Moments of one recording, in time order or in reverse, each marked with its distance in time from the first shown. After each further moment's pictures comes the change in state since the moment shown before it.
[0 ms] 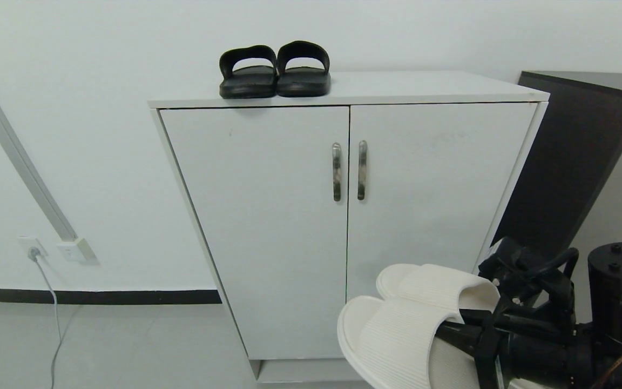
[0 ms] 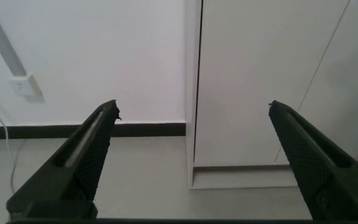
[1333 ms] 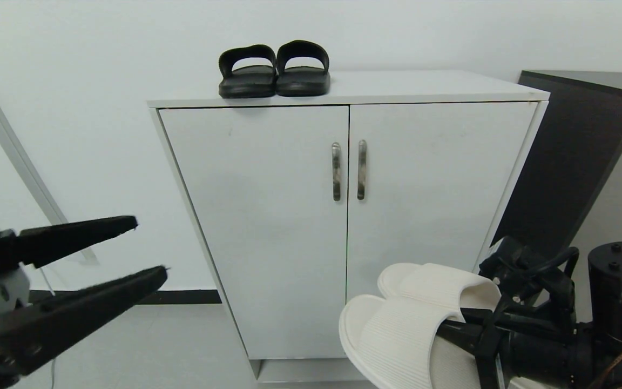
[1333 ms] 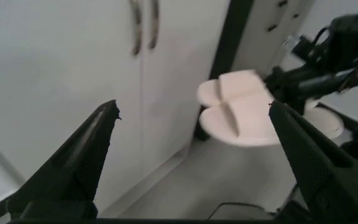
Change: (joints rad) left arm -0.304 0.998 -0.633 -0.268 -0.547 -0.098; right arm 0.000 0.000 0.002 0.000 0.000 0.000
